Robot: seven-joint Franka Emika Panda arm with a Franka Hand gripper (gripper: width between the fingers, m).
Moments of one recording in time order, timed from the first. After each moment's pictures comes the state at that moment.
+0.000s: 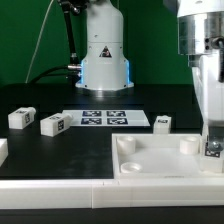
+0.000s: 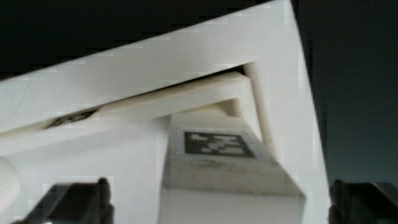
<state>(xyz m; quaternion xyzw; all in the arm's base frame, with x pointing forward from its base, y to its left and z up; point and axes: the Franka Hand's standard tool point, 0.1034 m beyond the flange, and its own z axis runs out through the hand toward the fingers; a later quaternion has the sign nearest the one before) 0.620 0.113 0.070 -0.64 0.77 -0.01 0.07</state>
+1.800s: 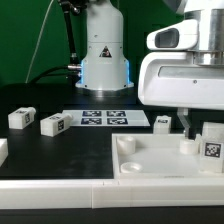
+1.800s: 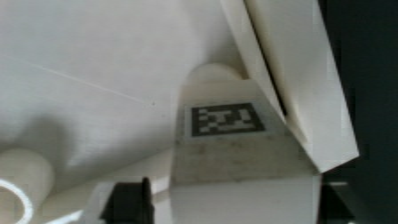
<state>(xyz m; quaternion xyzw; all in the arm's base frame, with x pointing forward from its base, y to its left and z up) 0.624 0.109 0.073 -0.97 0.22 -0.05 0.01</state>
